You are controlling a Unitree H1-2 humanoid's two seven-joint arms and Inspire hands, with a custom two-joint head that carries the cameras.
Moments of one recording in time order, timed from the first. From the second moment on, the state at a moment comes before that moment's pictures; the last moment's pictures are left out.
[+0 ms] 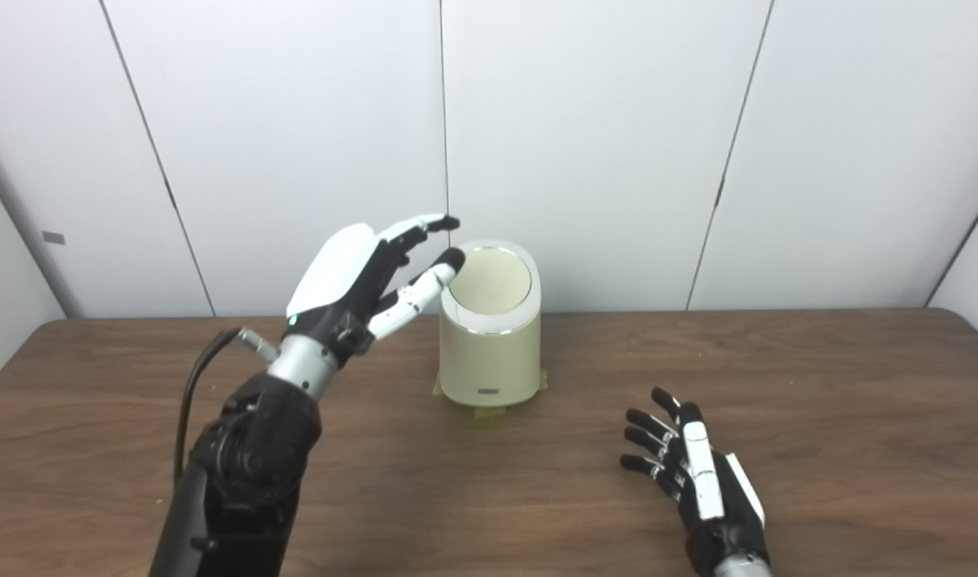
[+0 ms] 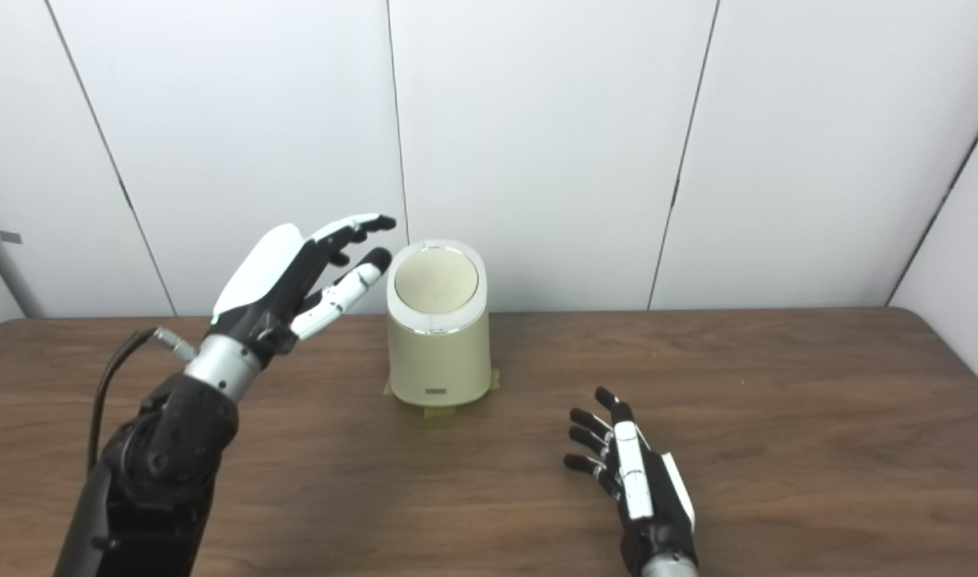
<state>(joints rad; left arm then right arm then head) -0.41 0.15 -0.05 -0.32 0.57 0.31 -0.37 0.01 0.02 -0.01 -0.27 0.05 0.31 -0.03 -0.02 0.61</state>
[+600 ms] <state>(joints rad) 0.00 0.02 0.11 -0.35 0.08 0.37 -0.23 0.03 -0.03 -0.01 -0.25 0.05 0.14 0.00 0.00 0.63</state>
